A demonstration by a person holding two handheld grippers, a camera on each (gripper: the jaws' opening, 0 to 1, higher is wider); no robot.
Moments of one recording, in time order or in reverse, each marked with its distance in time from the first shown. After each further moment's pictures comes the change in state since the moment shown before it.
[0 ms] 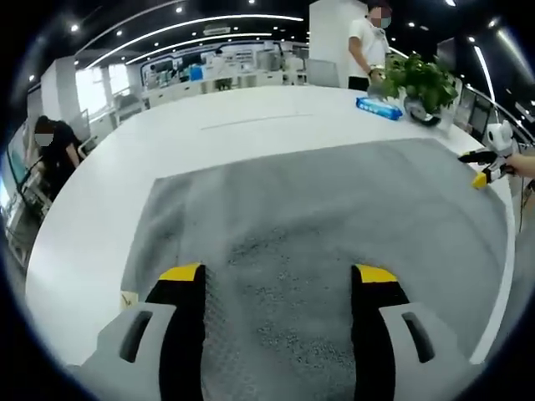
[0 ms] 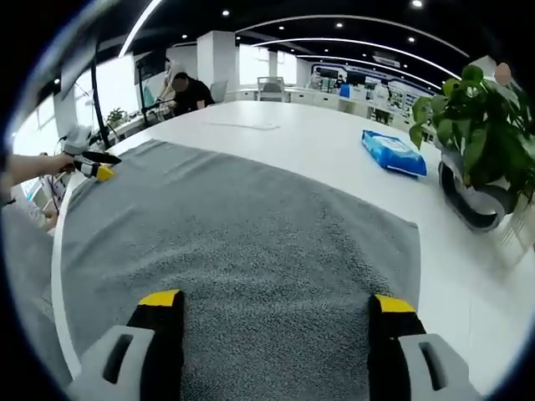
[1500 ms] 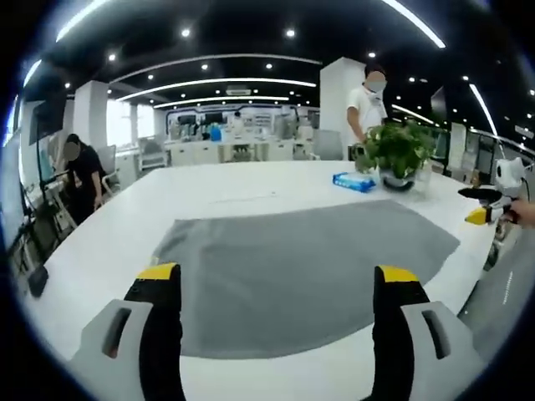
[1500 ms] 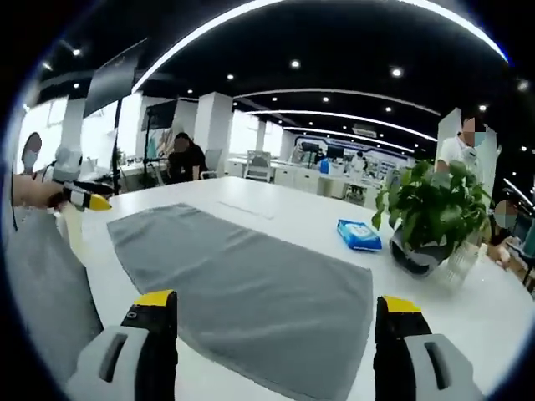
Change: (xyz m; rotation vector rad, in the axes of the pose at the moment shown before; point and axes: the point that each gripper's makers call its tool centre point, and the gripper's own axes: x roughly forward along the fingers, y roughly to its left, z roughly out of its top) left arm -0.157 -0.119 0.033 -0.058 -0.376 0.088; right arm -0.169 0.079 0.033 -0.007 -0.479 -0.152
